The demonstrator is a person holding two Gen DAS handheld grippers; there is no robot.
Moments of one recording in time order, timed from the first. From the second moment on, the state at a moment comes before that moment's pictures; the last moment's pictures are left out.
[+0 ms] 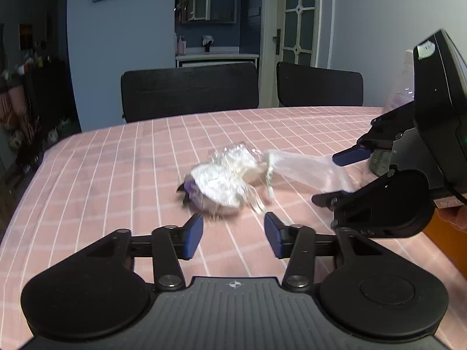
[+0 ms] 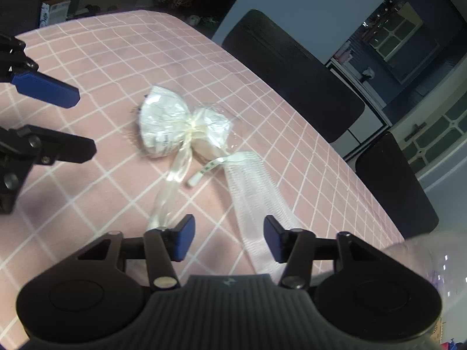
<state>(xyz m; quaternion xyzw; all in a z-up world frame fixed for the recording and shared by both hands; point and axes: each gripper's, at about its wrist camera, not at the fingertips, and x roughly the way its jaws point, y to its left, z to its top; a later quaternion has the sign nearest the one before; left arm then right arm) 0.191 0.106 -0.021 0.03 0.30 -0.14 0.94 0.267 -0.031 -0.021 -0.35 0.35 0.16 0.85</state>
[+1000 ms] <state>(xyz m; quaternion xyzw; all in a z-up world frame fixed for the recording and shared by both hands) 0.297 0.108 -0.052 0.11 0.35 -0.20 0.91 0.337 -0.028 -0.047 -0.25 0.43 0.11 0.86</state>
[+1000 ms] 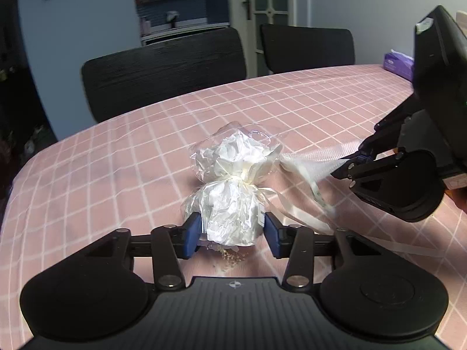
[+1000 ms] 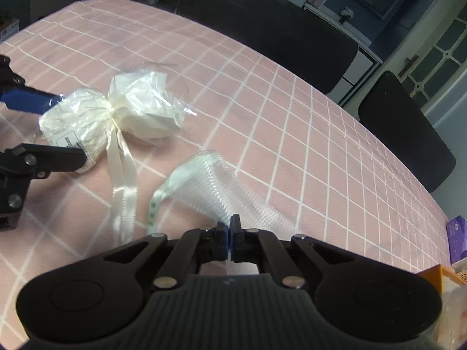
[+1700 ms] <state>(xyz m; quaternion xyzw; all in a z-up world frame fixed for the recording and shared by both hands) 0.084 0.119 -0.021 0.05 0.38 -0.13 0.92 0.122 -0.083 -0.018 -0.10 0.46 0.22 0.85</state>
